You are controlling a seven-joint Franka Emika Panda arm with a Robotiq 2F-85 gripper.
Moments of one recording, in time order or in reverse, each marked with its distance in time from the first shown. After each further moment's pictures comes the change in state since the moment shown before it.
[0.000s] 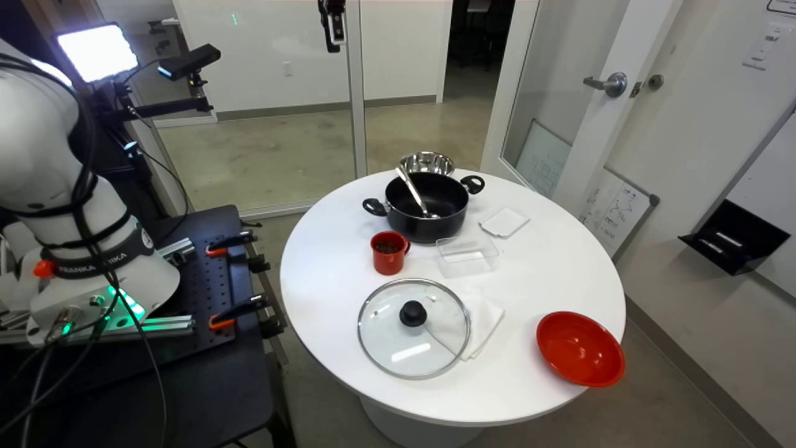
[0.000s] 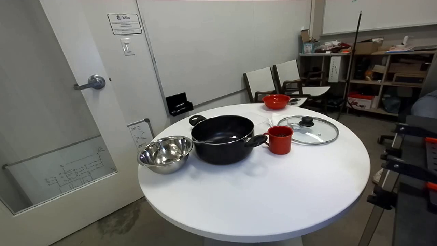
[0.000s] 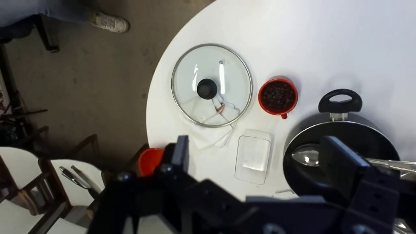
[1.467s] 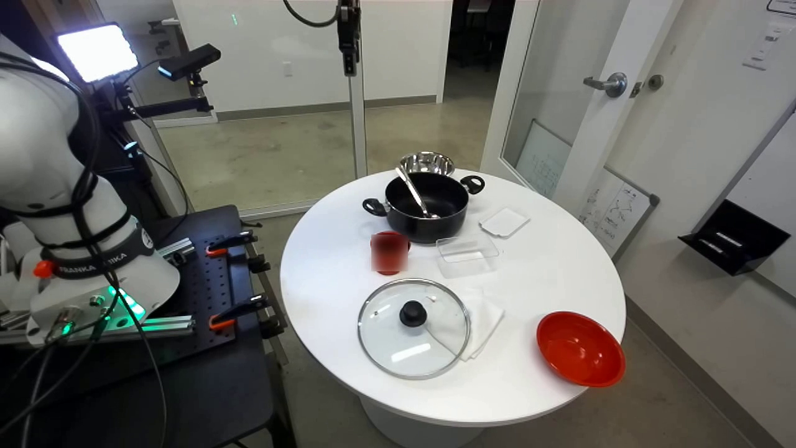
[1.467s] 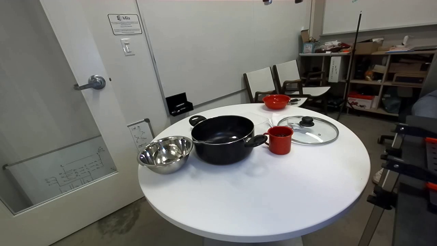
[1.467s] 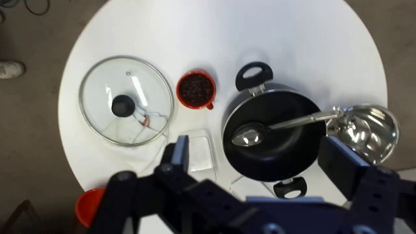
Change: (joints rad) arm -0.003 0.100 -0.041 -0.028 0.294 0.244 0.149
